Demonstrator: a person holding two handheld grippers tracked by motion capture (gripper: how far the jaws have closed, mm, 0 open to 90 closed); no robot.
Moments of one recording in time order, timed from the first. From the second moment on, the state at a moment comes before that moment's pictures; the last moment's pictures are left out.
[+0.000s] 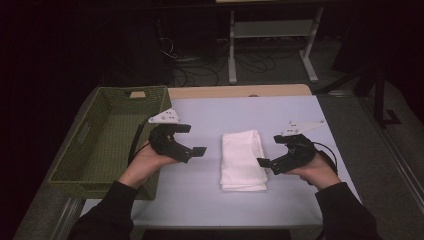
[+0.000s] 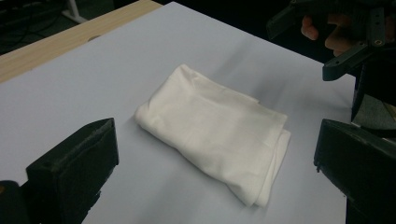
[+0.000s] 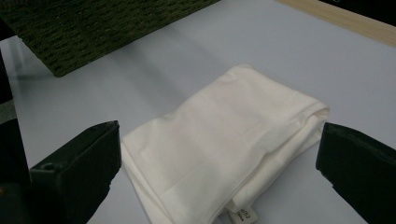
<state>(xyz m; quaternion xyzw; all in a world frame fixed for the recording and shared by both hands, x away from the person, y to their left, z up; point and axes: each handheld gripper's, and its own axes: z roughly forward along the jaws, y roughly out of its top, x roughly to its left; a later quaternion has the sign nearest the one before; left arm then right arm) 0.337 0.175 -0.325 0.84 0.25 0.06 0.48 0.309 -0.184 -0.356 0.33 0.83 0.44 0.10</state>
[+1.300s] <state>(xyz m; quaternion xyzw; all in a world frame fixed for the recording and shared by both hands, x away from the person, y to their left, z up) 0.335 0.137 -0.360 0.85 0.23 0.04 0.47 0.310 -0.186 -0.360 0.33 0.83 0.44 0.10</state>
